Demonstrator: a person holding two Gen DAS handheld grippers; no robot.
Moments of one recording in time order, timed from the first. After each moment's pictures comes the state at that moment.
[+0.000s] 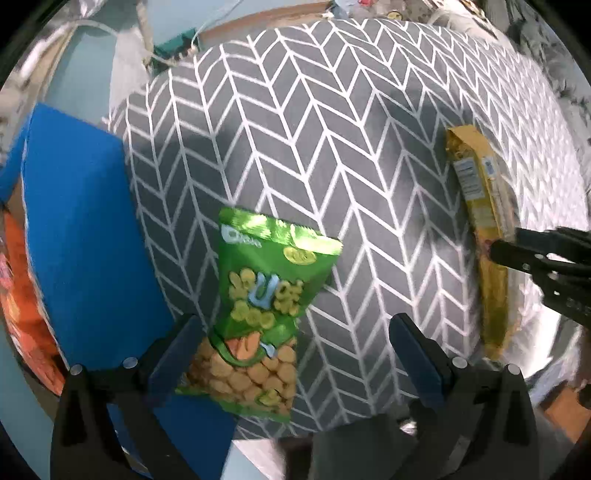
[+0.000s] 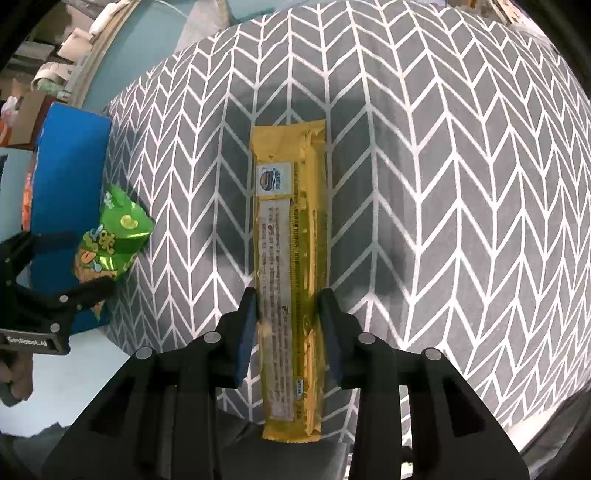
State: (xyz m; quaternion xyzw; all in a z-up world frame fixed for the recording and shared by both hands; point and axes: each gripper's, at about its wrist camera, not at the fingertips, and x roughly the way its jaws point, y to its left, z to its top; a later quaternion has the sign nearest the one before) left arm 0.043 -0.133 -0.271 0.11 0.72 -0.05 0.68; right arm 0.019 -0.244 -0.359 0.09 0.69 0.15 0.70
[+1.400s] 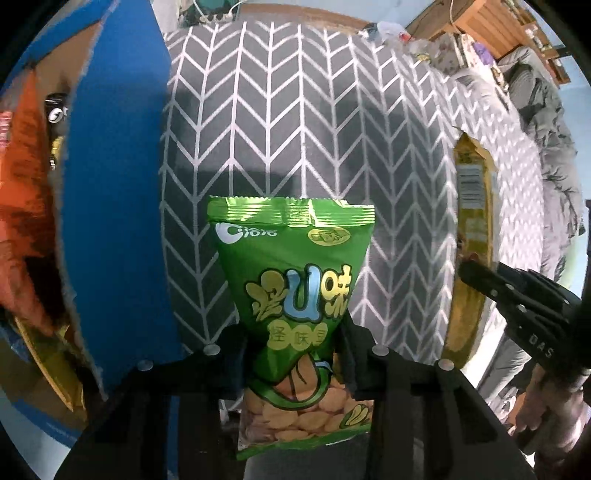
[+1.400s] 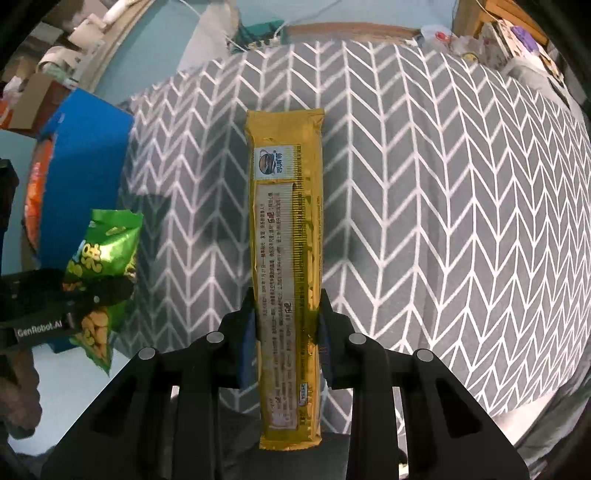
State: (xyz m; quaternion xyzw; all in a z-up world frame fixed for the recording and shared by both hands) left arm 0.017 -0.037 -0.268 -0.09 0.74 -0.05 0.67; right arm 0.036 -0.173 -0.319 0.04 0.68 0.14 0.72
